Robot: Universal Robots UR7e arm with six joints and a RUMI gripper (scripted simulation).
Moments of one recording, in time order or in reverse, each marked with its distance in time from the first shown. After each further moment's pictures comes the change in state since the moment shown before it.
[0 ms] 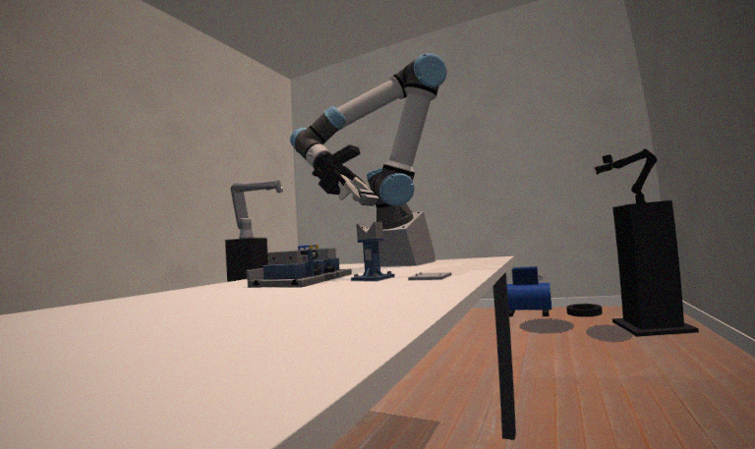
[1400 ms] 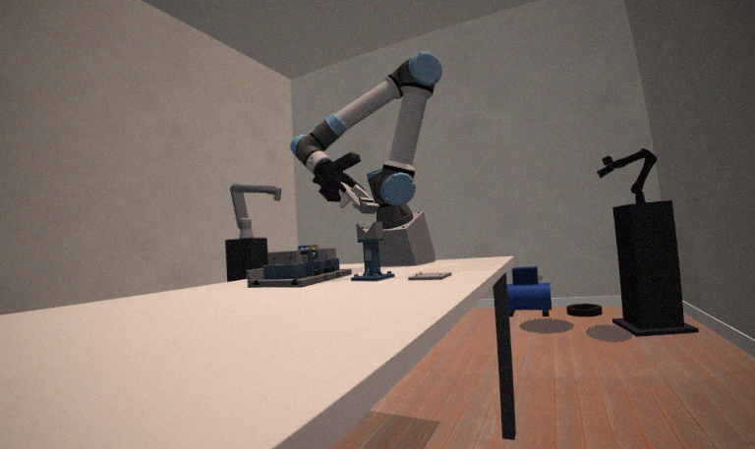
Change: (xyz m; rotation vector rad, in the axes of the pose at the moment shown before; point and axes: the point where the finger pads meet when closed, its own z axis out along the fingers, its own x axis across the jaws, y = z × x) arm 0.000 0.016 0.016 0.000 0.000 0.000
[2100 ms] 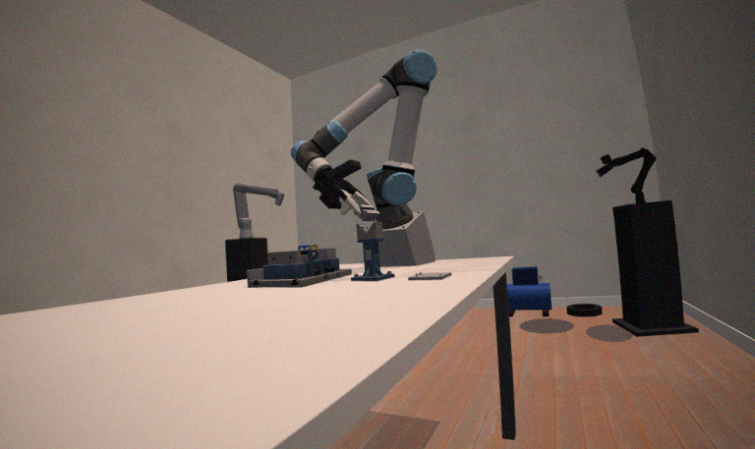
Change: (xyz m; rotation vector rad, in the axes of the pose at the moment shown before) arm 0.000 0.015 0.015 0.000 0.000 0.000
